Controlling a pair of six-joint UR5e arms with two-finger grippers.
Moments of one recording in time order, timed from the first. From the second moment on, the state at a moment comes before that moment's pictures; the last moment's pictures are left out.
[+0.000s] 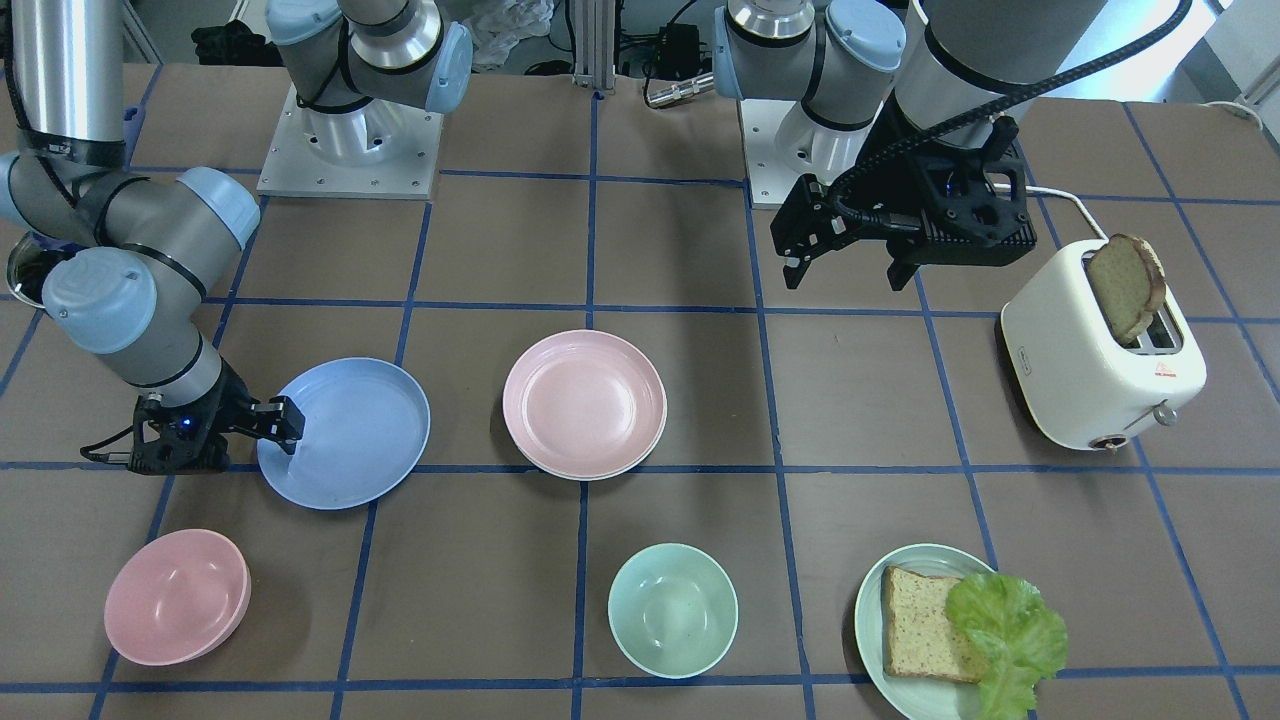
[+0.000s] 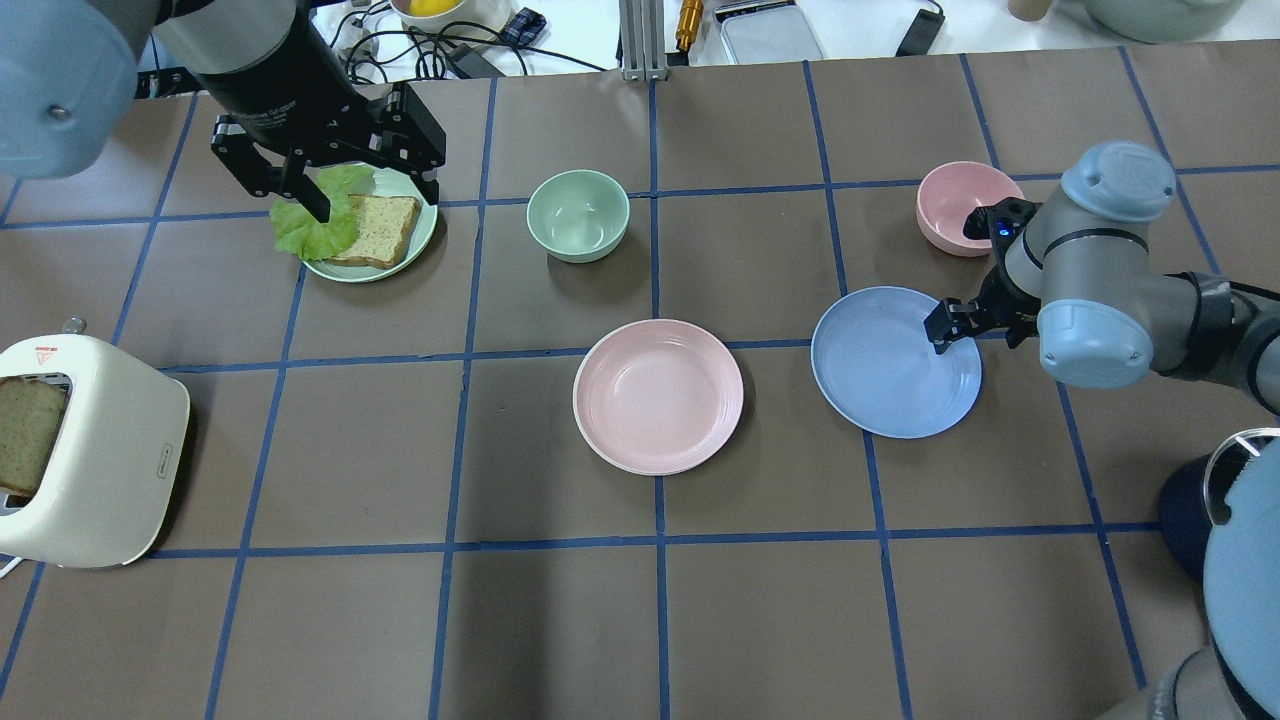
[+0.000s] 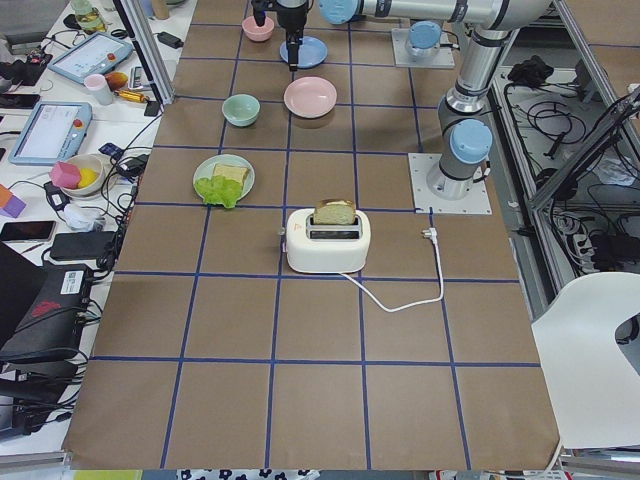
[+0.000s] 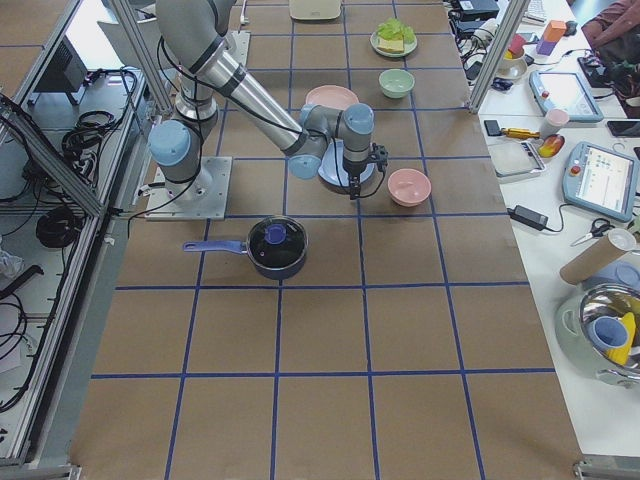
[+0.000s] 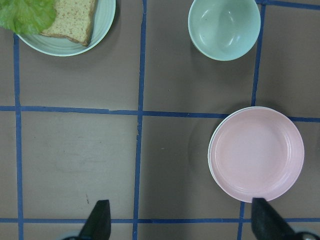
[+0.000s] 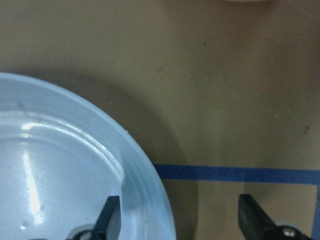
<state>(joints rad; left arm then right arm) -1.58 -1.63 -1.48 -1.58 1.49 -0.08 1.28 -1.22 2.04 -2.42 -1.56 -0.33</state>
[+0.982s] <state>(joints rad) -1.58 -1.61 -1.47 -1.67 1.53 -0.08 1.28 -1.27 2.05 -2.40 -1.56 -0.33</state>
